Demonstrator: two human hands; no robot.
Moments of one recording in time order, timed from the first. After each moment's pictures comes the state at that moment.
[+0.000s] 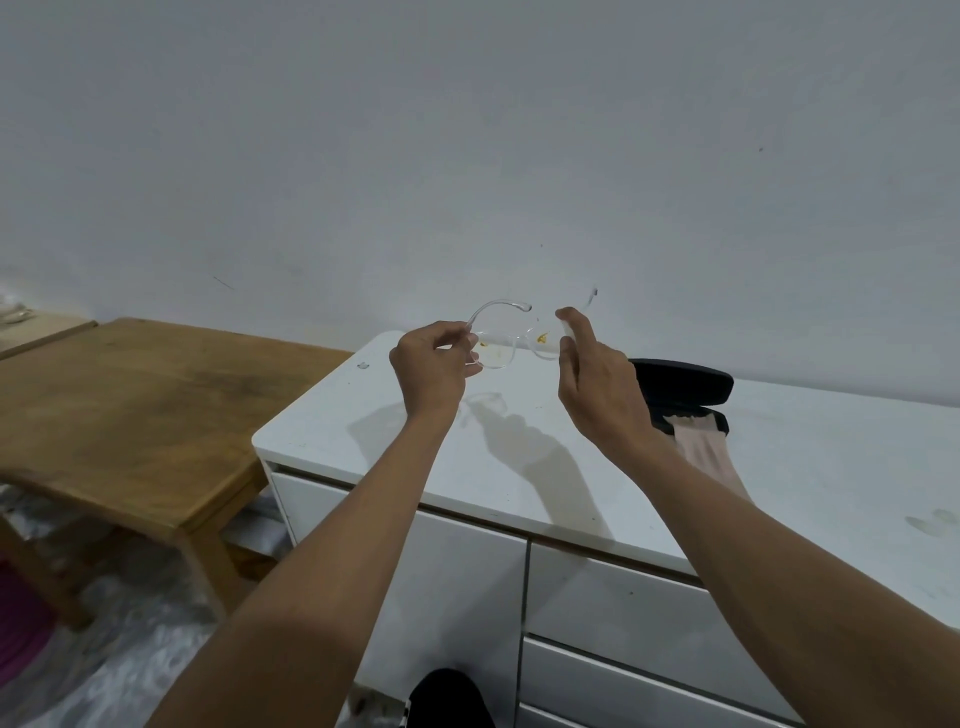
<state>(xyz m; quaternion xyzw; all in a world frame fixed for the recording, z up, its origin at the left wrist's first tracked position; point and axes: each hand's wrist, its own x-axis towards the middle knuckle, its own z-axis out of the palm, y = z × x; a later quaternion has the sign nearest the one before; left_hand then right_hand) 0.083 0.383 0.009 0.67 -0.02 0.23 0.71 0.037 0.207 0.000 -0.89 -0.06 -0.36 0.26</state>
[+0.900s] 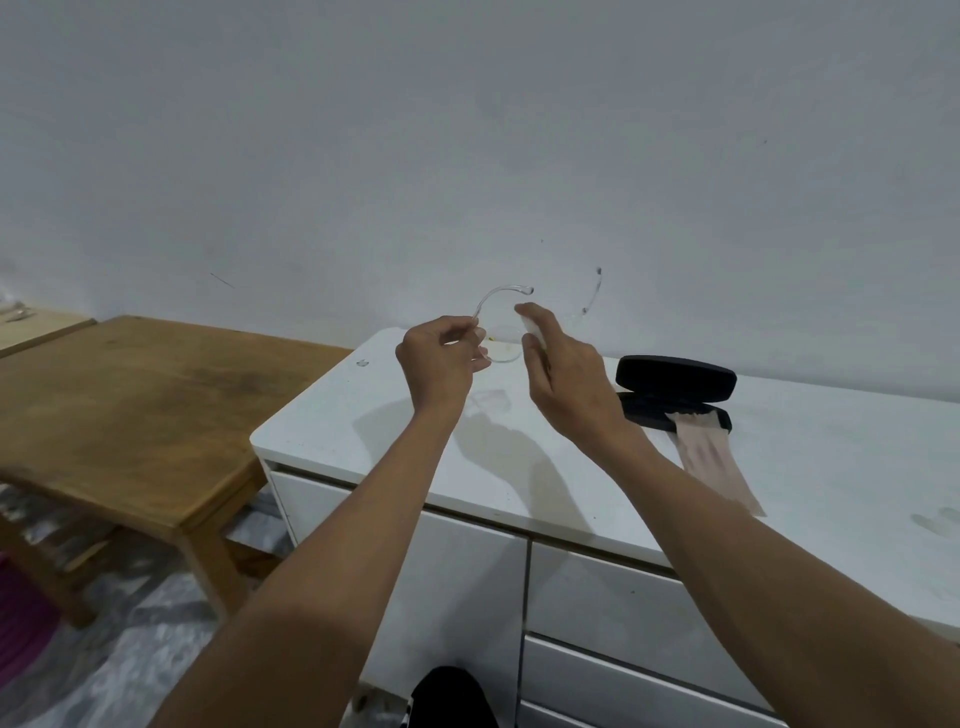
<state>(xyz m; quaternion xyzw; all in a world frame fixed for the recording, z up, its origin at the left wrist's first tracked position) 0.082 0.376 0.013 0.66 -0.02 0.22 0.72 0.043 0.230 0.003 -0.87 -0.14 -0.35 0.31</state>
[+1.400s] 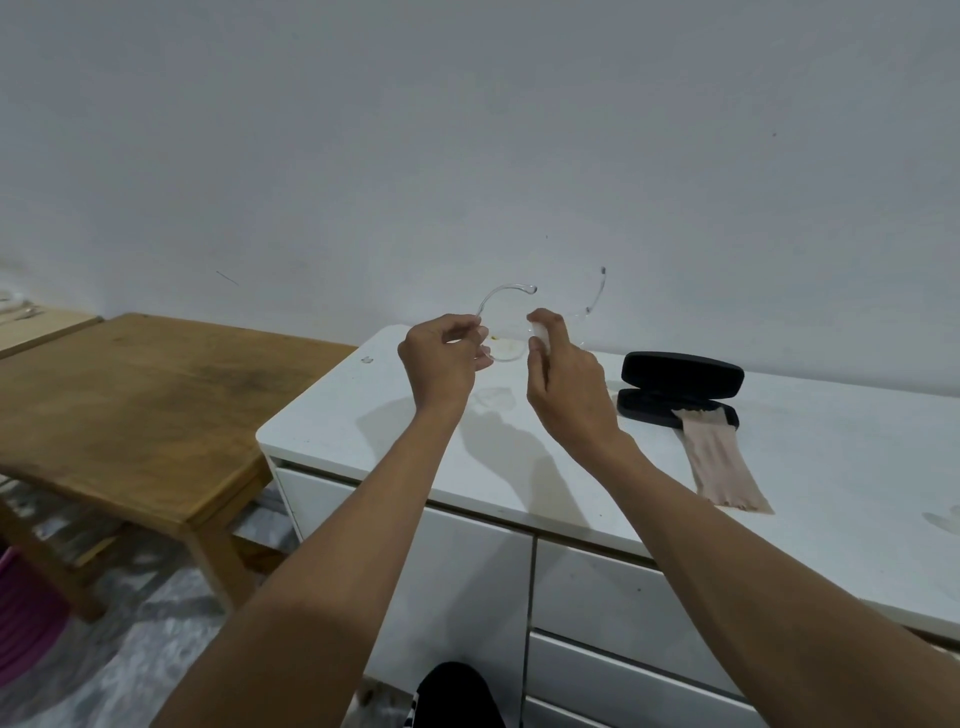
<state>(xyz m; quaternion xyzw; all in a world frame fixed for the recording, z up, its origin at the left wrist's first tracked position) 0.084 0.379 0.010 0.67 -0.02 0.23 0.71 0.048 0.242 -0.012 -0.87 -0.08 -0.37 0.33</state>
